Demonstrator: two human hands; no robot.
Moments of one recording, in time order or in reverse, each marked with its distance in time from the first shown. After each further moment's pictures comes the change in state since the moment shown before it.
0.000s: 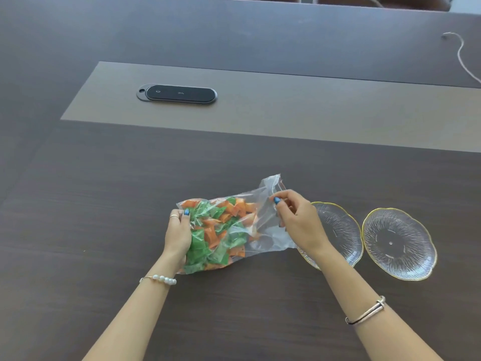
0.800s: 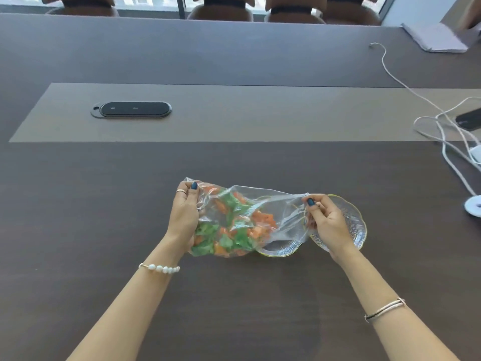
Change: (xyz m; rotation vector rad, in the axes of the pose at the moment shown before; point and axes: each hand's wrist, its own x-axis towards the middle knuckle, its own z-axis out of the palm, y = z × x) left_hand -0.085 0.093 0.070 -0.409 -0.297 0.187; right_hand -0.043 0.067 -0.134 0.275 0.228 0.083
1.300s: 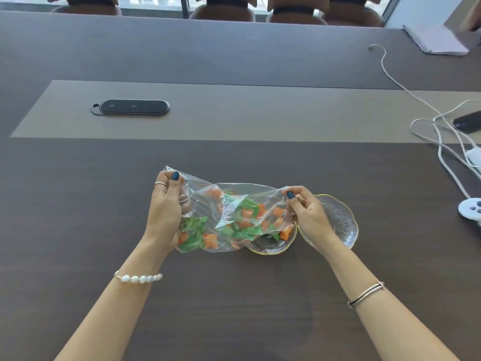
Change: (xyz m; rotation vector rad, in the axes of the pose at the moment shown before) left_hand -0.029 0.032 0.003 -0.085 0.045 0.082; right_hand 0.011 -0.008 0.009 0.027 -0.135 -0.007
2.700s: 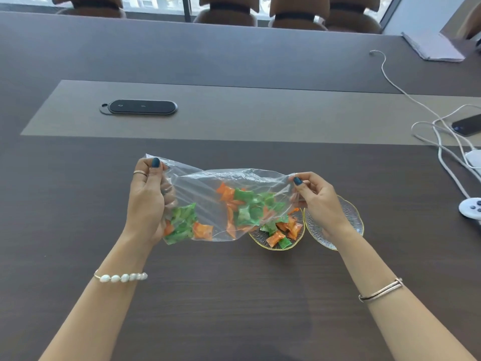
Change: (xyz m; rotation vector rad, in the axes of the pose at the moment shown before) left_hand -0.008 0.035 -0.037 -0.112 0.043 0.031; right_hand -0.013 -0.042 0.014 -0.053 0.067 -0.066
